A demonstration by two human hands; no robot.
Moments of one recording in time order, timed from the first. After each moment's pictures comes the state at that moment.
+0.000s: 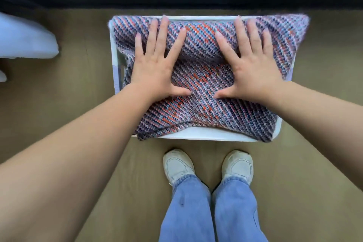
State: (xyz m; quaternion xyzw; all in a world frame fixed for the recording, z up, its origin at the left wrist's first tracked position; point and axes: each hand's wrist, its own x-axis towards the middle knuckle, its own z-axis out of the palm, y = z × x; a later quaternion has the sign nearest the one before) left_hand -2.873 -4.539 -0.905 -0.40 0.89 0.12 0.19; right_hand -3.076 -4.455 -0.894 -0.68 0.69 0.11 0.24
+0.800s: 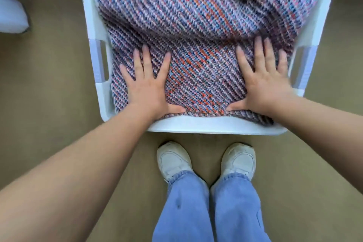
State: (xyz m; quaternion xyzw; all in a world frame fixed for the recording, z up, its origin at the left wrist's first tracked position) left_hand -2.837 -4.472 -0.965 -0.48 0.80 0.16 0.32; right_hand -3.076 -4.390 -0.953 -0.62 0.70 0.22 0.27
